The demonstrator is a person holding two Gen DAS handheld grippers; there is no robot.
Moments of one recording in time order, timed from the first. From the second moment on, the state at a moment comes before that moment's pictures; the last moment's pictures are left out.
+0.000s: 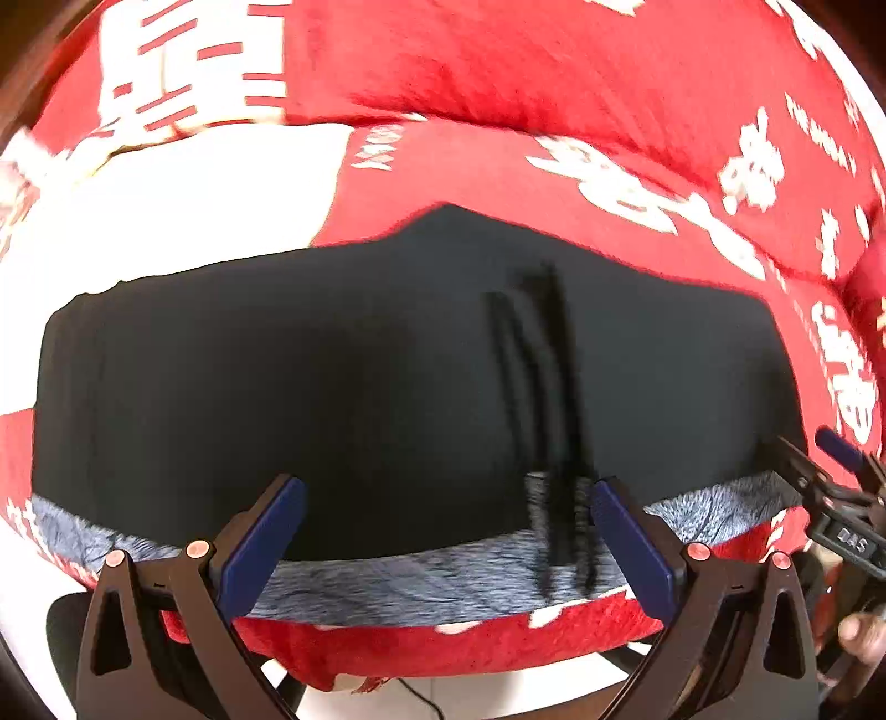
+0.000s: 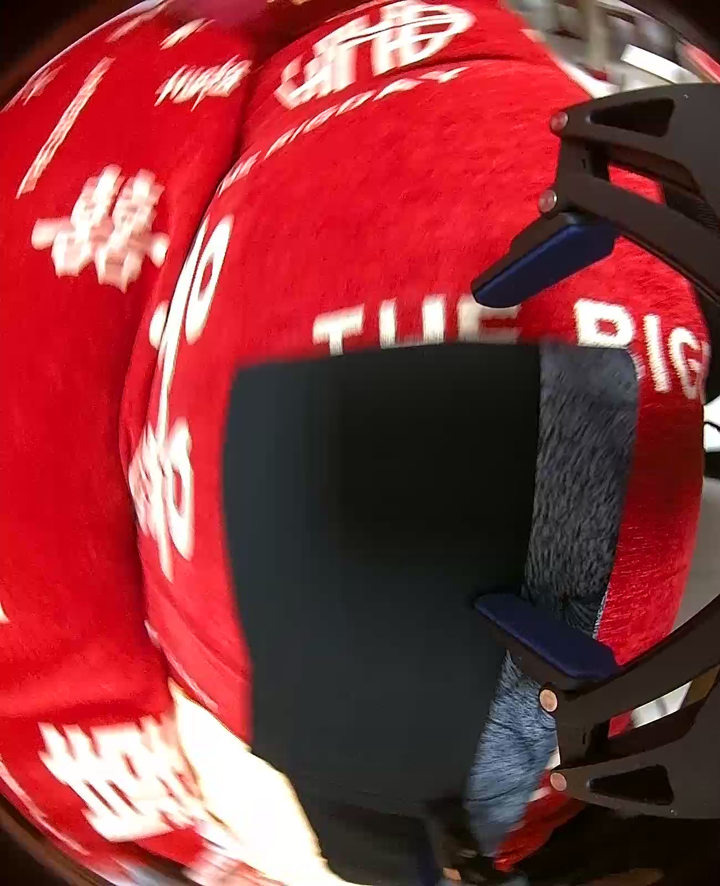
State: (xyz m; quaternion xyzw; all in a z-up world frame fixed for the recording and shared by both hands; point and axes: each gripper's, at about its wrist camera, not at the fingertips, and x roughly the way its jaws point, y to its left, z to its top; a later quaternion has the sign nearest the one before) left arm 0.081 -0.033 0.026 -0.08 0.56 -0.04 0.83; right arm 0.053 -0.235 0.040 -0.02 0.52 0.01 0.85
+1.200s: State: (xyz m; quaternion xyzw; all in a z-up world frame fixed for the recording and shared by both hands) left arm 0.039 0.148 -0.014 -0.14 0.57 0.07 0.81; right arm 0.150 0.138 -0.017 -0.25 0.53 0.44 0.68
